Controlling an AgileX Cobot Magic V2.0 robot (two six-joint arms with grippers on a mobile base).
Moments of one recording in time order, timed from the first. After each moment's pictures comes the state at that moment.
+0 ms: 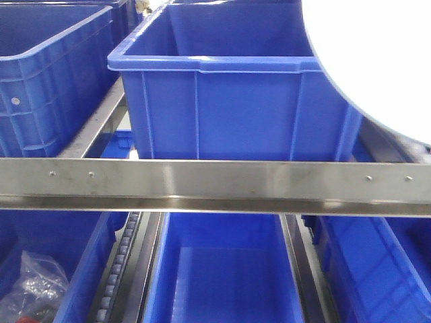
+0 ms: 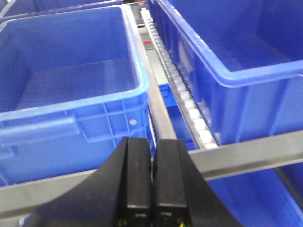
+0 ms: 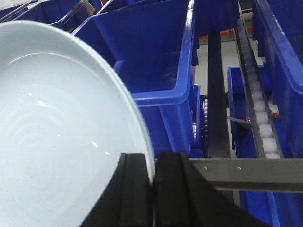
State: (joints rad) left arm -0.21 0.47 -0.32 -0.01 0.07 0.14; right arm 0.12 0.32 -0.29 0.33 0.14 -0.05
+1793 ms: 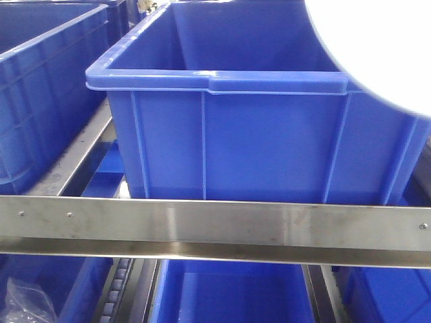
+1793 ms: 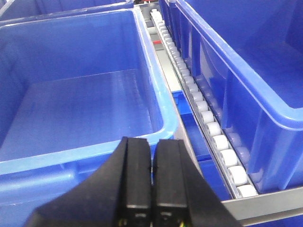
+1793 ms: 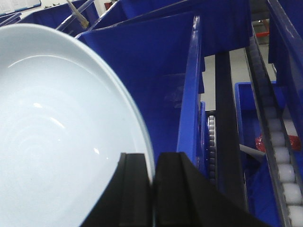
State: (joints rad) left arm -0.21 0.47 -0.32 -0.01 0.07 0.14; right arm 0.12 0.41 -0.36 0.33 0.11 -0.05
